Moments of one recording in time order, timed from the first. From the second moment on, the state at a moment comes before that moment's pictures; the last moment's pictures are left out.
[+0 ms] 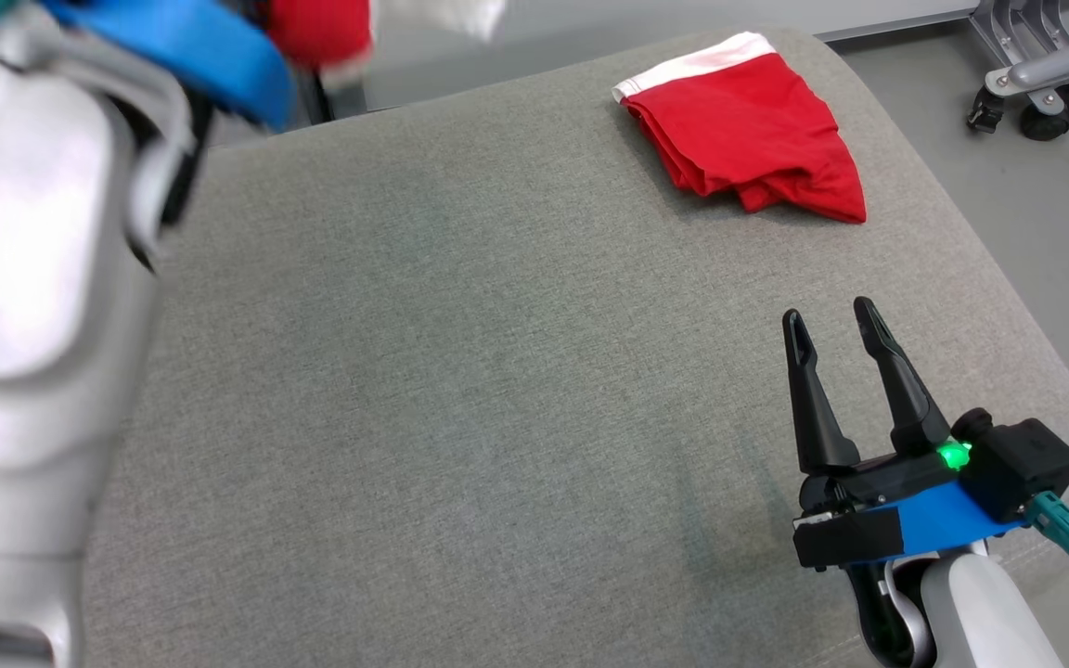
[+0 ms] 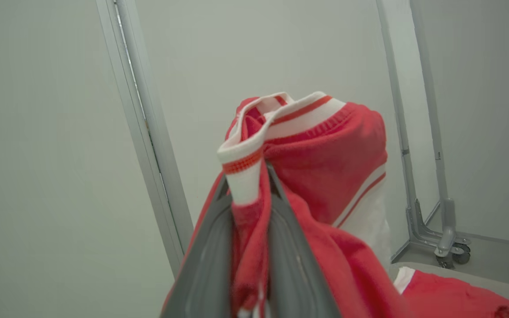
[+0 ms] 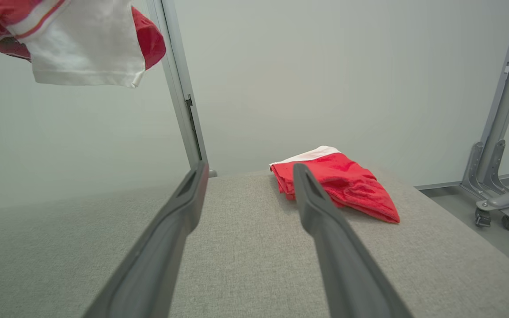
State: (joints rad) left arm -1.06 0.32 -0.44 0.44 -0.31 -0.12 -0.12; right arm -0.22 -0.05 0.11 0.11 0.25 0.13 -0.26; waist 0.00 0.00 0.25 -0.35
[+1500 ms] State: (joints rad) left arm -0.19 0.28 -0.17 0.18 -0.32 0.03 -0.26; right arm -0.16 -0.05 0.07 0.22 0.22 0.13 -0.26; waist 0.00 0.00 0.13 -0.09
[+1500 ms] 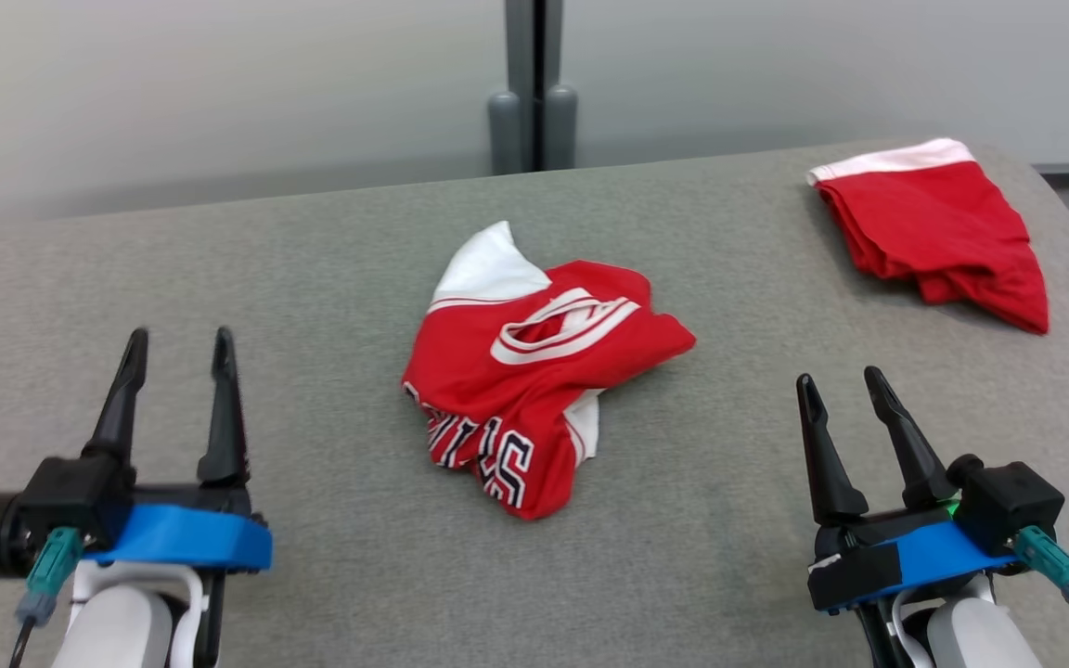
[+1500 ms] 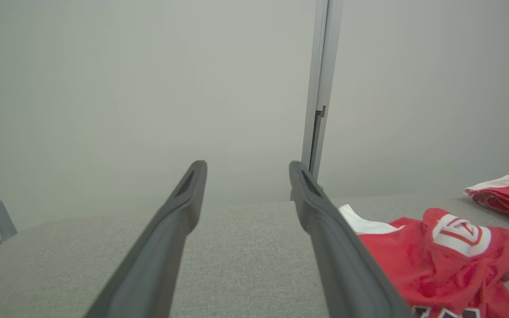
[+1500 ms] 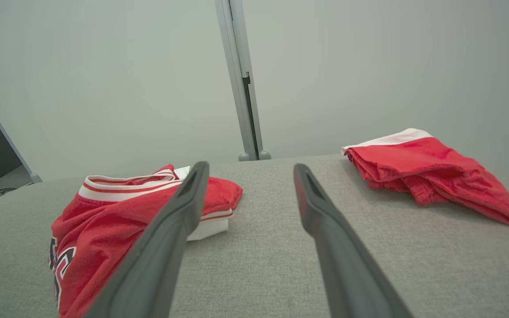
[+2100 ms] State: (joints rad) left arm 0.01 0.19 -0.04 0.23 -0.23 -0.01 -0.26; right arm -0.09 -0.05 0.04 0.32 0.20 0.13 -0.26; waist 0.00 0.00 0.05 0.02
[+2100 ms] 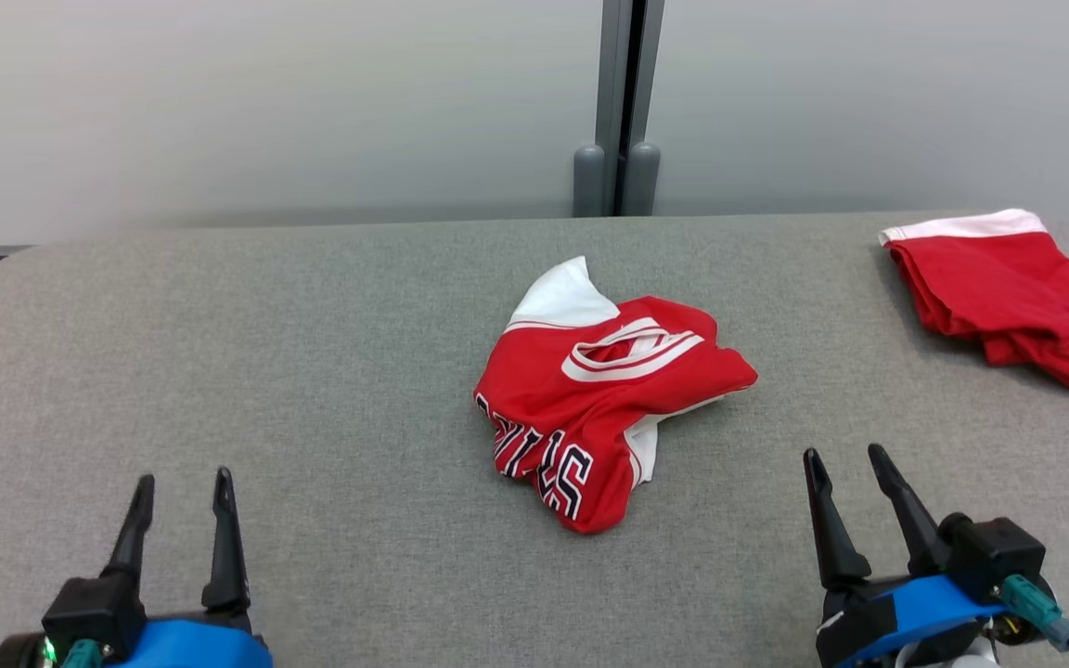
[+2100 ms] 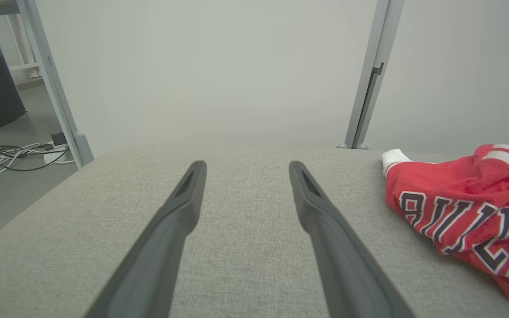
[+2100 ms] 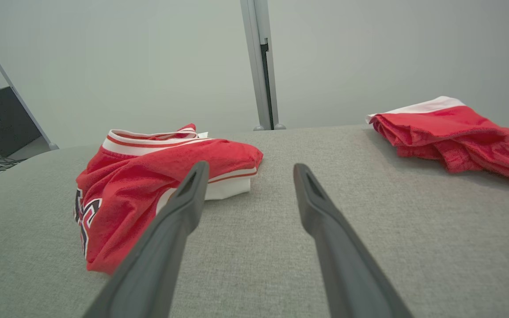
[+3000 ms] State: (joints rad) left arm 0.04 0.13 0.02 0.30 -0.16 -0.09 -0.26; right arm -0.04 -0.05 0.05 0.37 0.19 0.13 -0.26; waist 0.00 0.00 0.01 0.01
